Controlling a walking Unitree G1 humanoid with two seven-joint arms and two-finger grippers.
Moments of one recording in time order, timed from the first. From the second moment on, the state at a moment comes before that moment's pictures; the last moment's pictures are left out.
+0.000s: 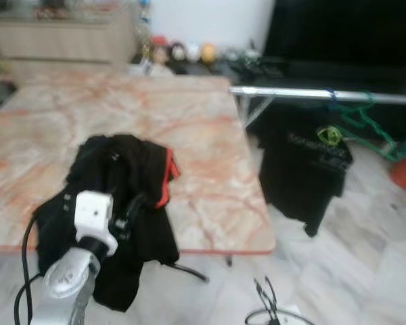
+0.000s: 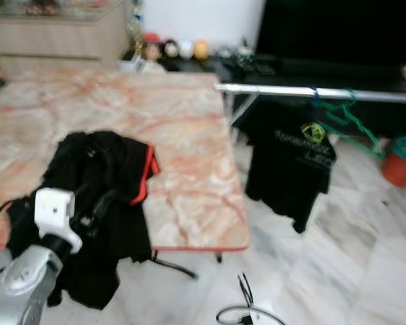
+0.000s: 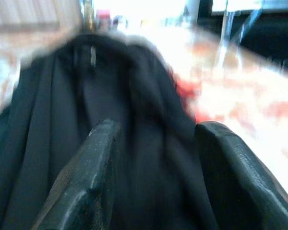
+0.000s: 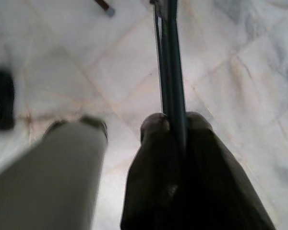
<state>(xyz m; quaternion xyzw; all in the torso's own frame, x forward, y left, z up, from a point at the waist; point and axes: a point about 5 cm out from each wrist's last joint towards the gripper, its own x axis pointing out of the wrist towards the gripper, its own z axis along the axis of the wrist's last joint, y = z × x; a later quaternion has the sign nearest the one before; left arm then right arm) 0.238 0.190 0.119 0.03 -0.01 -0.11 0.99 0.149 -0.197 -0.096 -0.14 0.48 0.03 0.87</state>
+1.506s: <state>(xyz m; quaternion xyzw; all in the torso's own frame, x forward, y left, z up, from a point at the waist) 0.218 0.220 -0.055 0.07 0.41 -0.04 0.91 0.158 -0.170 -0.096 -0.07 0.47 -0.02 0.88</state>
